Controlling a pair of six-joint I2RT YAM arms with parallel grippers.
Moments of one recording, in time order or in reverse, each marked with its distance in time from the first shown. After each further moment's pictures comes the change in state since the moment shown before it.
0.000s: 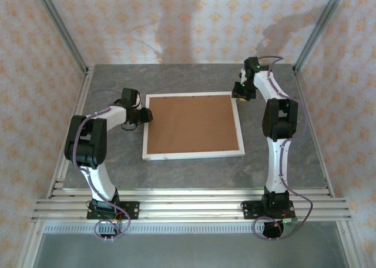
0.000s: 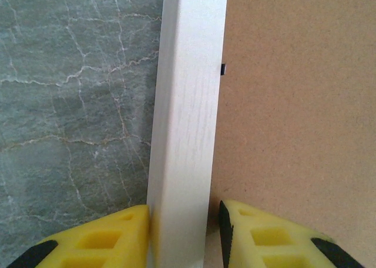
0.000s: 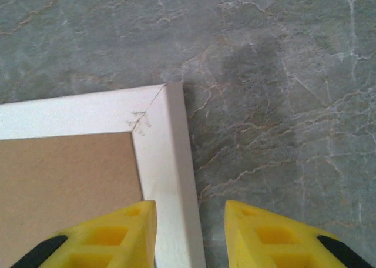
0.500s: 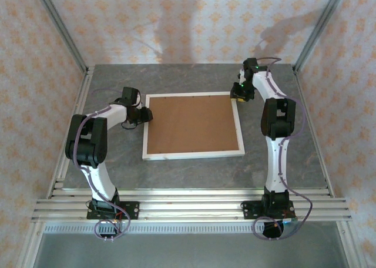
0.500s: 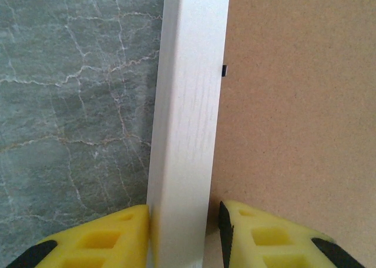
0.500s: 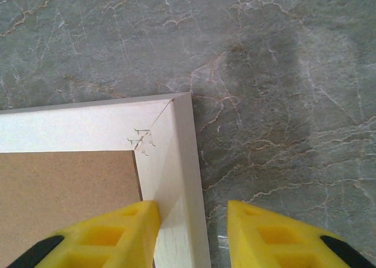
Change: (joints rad) left arm -0.001 0.016 0.035 -0.043 -0.002 0.000; right arm 0.002 0.045 0.036 -0.006 -0.035 -0.003
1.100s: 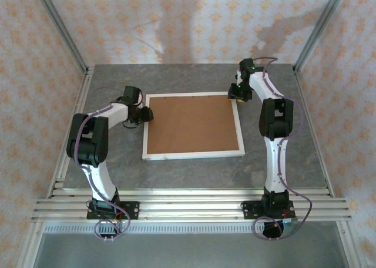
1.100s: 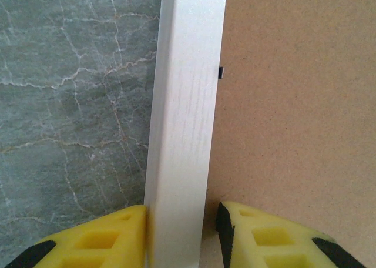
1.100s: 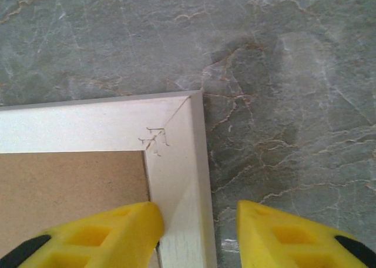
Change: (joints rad) left arm -0.016 0.018 0.028 -0.029 -0.024 -0.001; right arm 0.034 -0.002 -0.009 0.003 0.061 0.003
